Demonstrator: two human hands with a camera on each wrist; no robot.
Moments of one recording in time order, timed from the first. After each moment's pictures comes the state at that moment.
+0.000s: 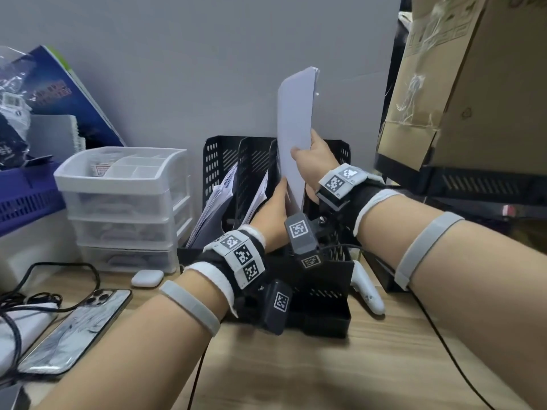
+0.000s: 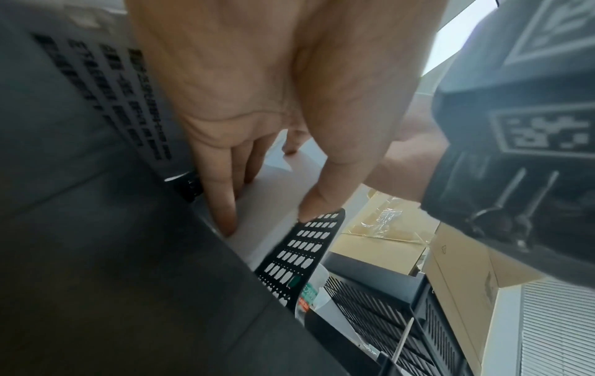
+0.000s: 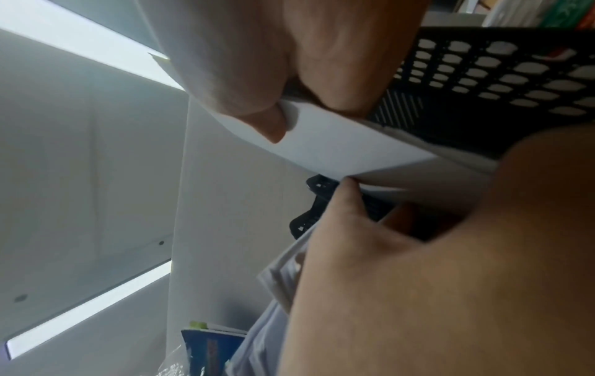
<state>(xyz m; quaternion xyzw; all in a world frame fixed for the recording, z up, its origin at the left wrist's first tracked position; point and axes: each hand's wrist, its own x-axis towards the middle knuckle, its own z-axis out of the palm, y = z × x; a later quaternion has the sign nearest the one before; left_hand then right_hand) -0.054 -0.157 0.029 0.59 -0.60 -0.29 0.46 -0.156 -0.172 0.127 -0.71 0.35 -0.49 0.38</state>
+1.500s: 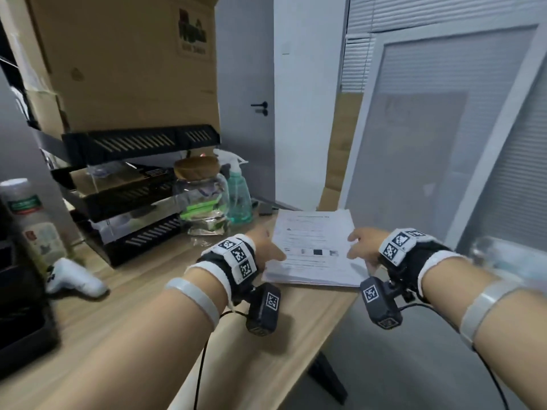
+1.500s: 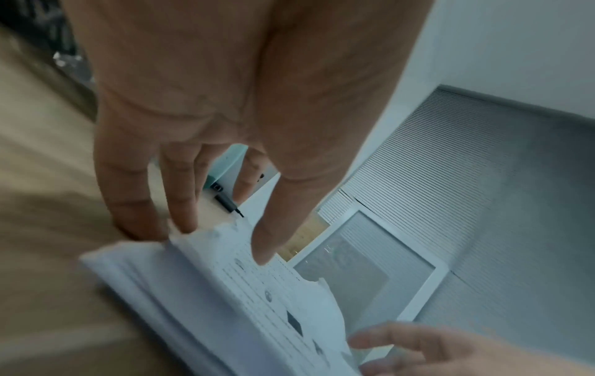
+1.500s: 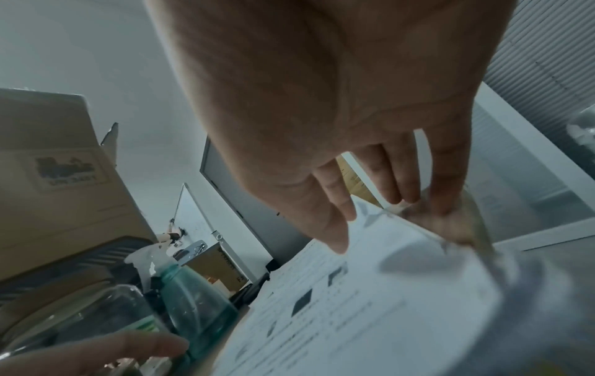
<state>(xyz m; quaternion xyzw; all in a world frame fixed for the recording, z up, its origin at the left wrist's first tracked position) -0.495 -0.085 -0.040 0.47 -0.80 -0.37 0.05 -0.689 0.047 -0.029 -0.40 0.89 -0.09 0.20</state>
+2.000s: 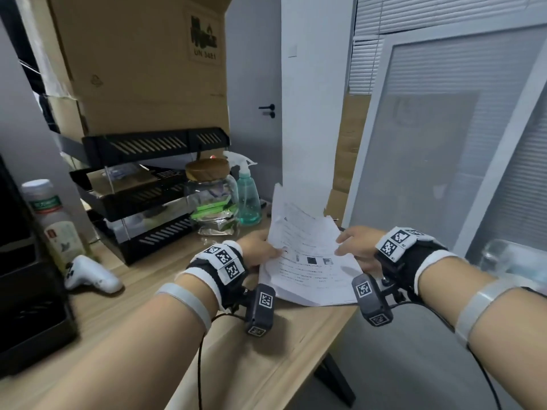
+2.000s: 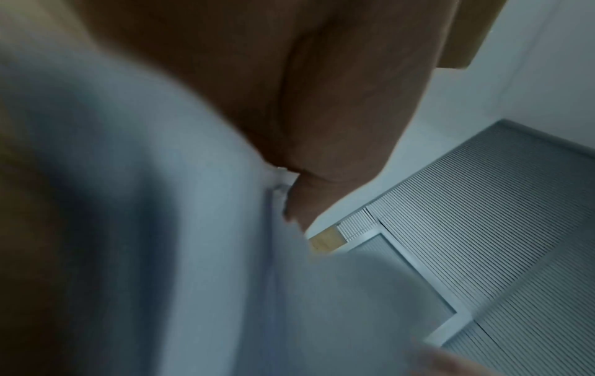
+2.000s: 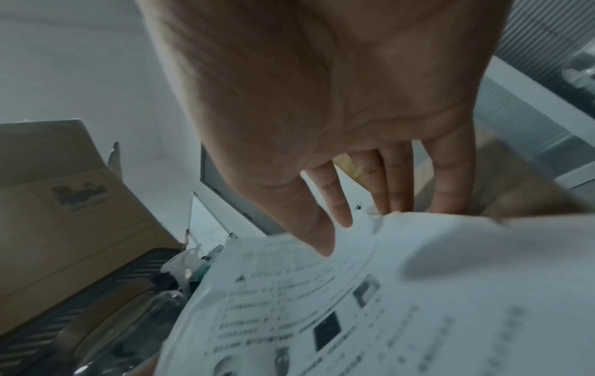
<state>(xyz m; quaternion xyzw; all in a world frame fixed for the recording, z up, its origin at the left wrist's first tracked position) -0.464 -0.094 -0.047 0.40 -0.78 -0.48 0.07 -0.674 0.033 -0.033 -0.39 0.87 -0.17 0.25</state>
